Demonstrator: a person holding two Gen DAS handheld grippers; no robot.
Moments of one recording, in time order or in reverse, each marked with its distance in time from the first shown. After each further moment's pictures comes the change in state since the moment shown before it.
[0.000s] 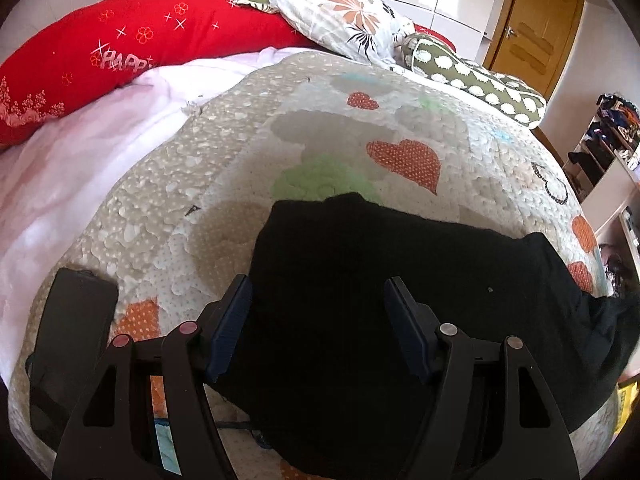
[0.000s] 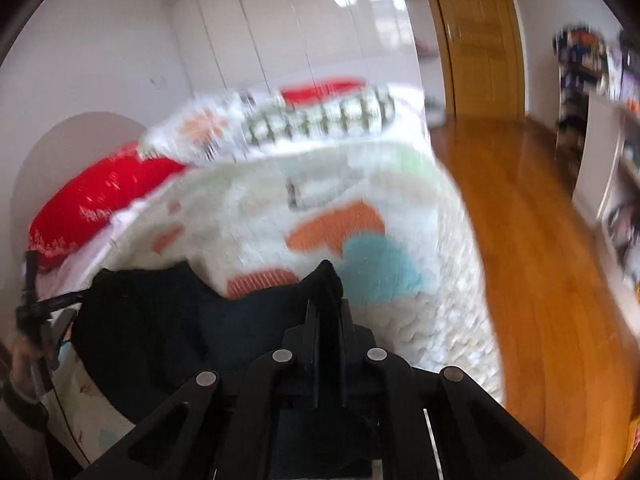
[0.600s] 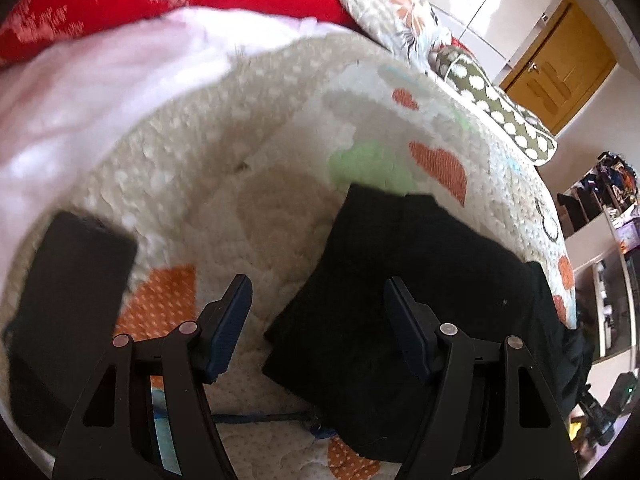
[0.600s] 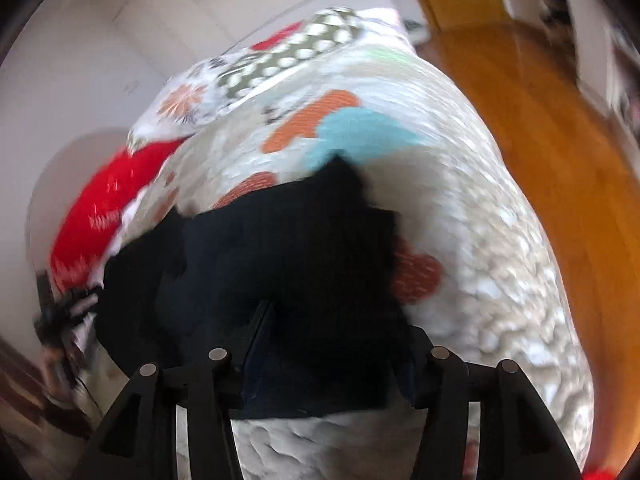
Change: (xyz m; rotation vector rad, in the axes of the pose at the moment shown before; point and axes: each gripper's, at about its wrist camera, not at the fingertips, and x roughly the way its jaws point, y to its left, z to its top) left arm 0.010 0.063 -0.003 -0.215 0.099 -0.117; right arm 0.027 -0.022 -0.060 0.183 0.134 0.120
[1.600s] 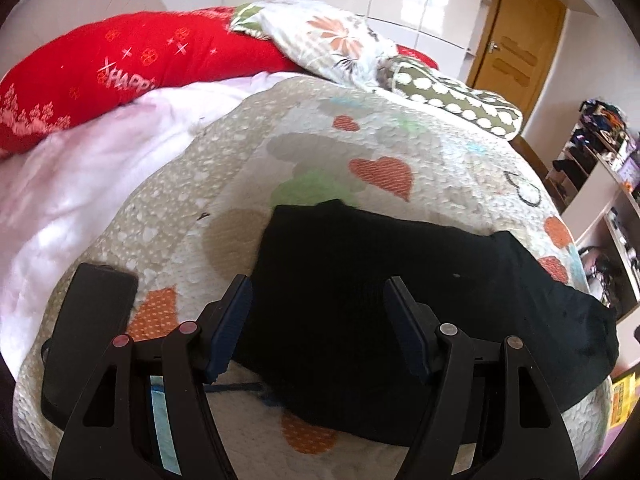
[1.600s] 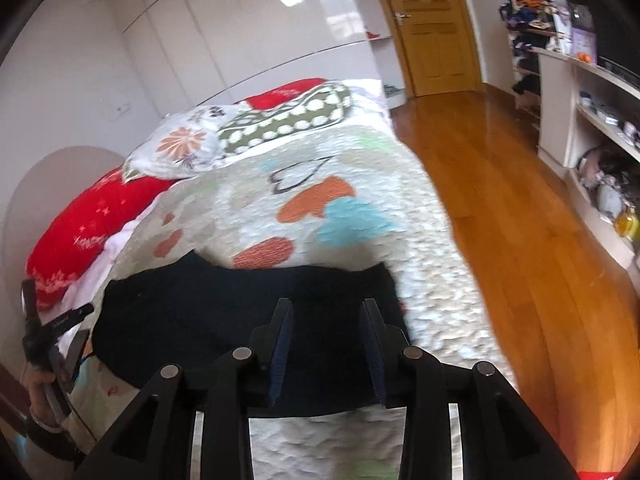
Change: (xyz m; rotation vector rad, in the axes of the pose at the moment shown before) left arm -0.045 -0.066 -0.032 0.246 -0.176 0.060; right arm -0.094 0.058 -0.003 -0.044 -0.197 -0.132
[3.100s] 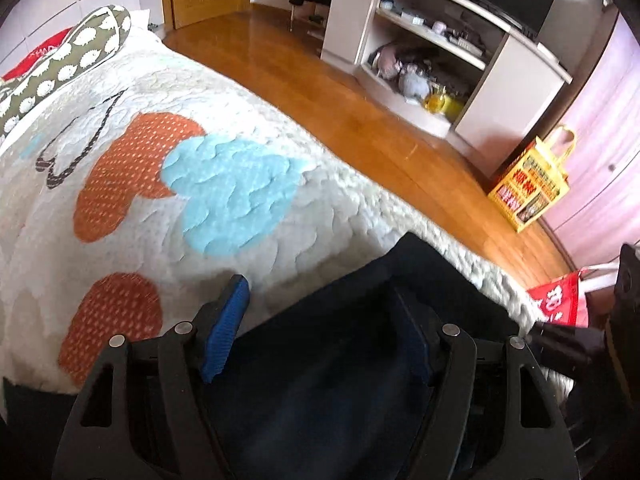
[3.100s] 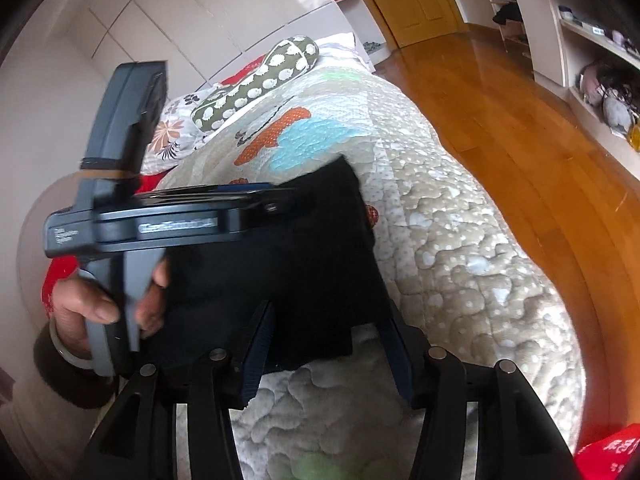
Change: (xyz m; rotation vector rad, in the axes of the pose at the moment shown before) left arm 0.110 -0.430 -0.050 0.780 0.332 -0.600; right arm 0.054 -0.069 -0.063 0.199 0.082 0.080
